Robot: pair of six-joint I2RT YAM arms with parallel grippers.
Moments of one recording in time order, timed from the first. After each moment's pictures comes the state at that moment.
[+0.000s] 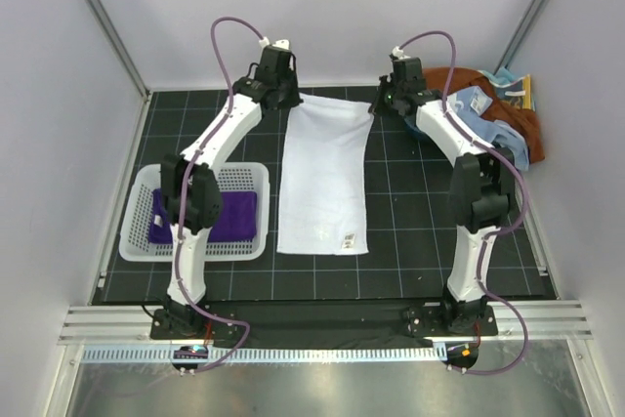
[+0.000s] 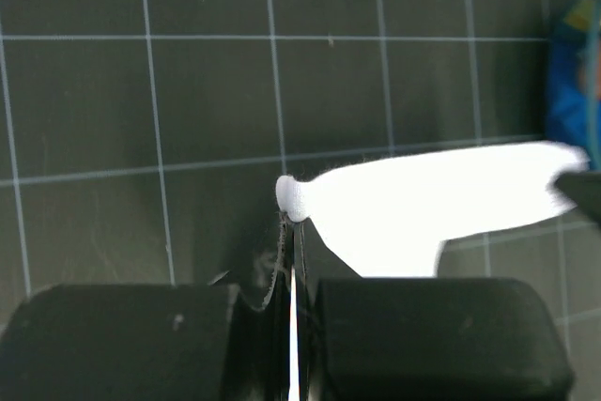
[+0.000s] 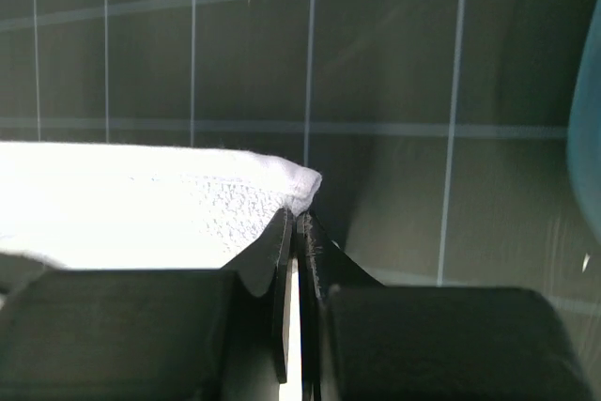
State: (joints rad) left arm -0.45 2.08 2.04 -0.58 -0.10 -0.43; right arm 0.23 1.96 1.66 -0.37 -0.10 0.40
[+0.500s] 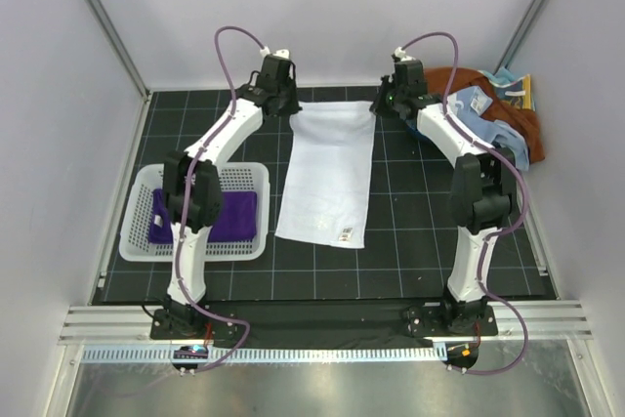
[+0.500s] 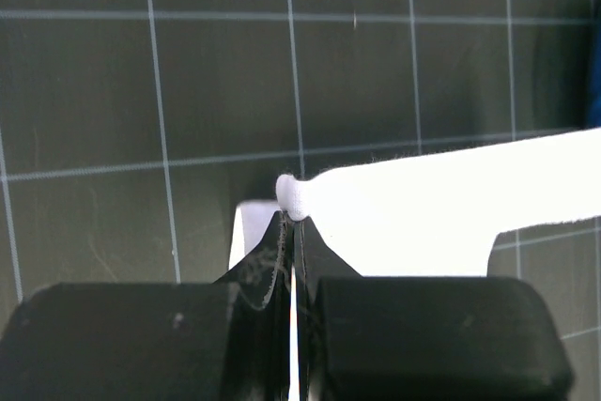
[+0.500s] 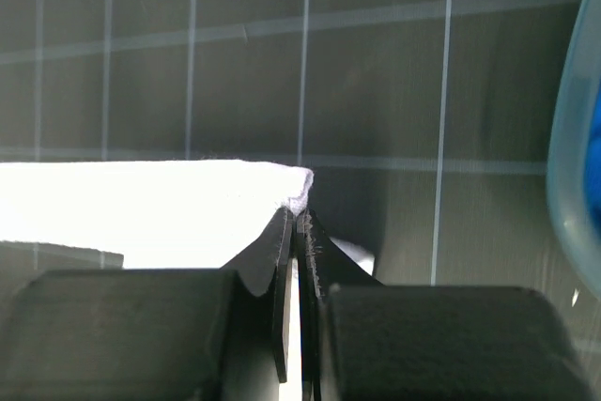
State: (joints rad) left arm -0.42 2.17 2.04 -0.52 -0.08 -0.42; right arm 0.21 2.01 1.71 -0.28 -0.07 0.39
